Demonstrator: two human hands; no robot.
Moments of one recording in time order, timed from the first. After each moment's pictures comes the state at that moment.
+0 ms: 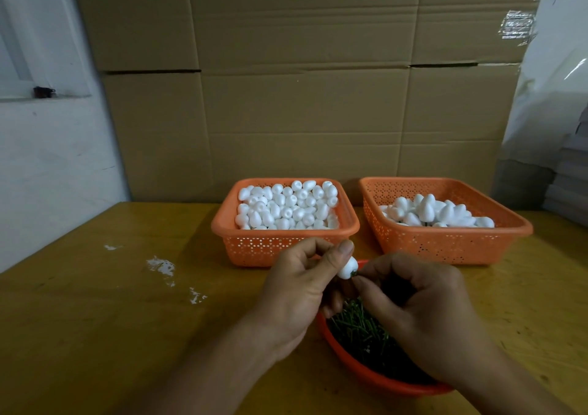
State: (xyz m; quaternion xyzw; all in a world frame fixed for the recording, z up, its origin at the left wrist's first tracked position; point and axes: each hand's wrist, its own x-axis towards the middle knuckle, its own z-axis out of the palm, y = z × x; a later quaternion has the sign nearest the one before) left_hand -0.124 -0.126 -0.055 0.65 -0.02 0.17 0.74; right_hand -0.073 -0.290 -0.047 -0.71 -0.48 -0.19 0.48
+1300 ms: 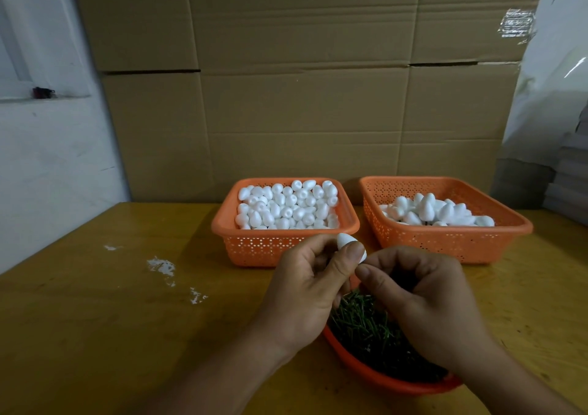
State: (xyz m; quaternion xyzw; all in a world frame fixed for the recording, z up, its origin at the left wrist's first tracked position) left_hand -0.127 -0.129 -0.055 0.73 -0.09 0.23 0.64; right_hand -0.067 -0.290 -0.047 -0.71 -0.40 -0.07 0.58
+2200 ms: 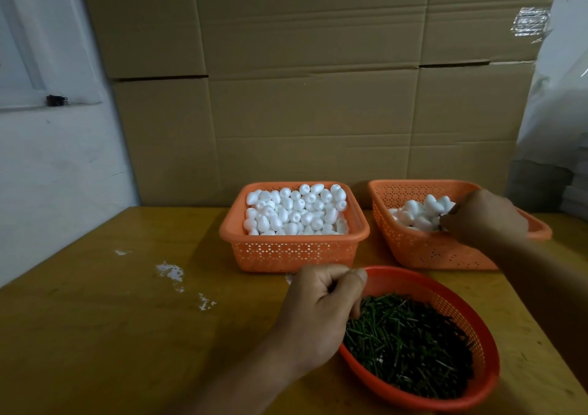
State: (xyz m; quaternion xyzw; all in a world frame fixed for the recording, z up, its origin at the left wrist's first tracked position) left_hand -0.124 -0.129 -0.066 0.77 -0.08 0.24 0.58; right_hand 0.120 -0.308 -0.021 -0.97 -0.03 -0.15 0.20
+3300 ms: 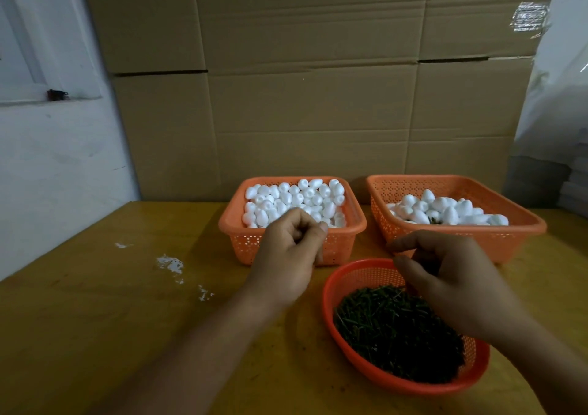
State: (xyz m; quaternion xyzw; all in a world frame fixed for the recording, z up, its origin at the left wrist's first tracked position) left_hand -0.110 -0.095 -0.046 0.77 0.01 0.30 0.56; right_hand -0.033 -0.310 -0.035 -0.84 -0.35 -0.09 0.40
